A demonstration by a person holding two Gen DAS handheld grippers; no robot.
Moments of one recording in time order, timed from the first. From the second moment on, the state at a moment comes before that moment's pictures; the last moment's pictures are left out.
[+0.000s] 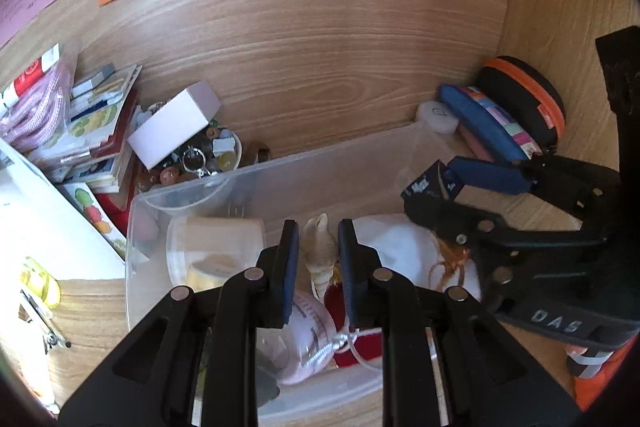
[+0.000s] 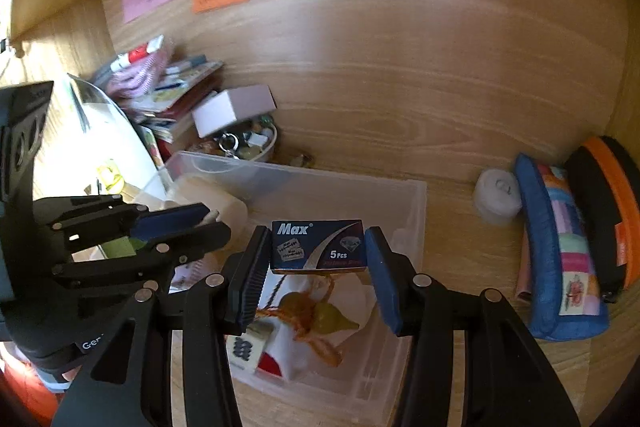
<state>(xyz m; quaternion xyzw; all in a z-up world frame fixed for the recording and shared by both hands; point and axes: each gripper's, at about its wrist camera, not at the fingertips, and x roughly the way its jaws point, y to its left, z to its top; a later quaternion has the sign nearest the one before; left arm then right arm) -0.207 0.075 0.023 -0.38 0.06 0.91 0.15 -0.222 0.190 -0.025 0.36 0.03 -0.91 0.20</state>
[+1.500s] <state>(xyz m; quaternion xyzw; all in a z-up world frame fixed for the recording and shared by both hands) -0.148 0.056 0.050 -0.32 0.09 0.94 0.07 -0.147 0.201 0.013 0.29 0.03 -0.94 0.17</state>
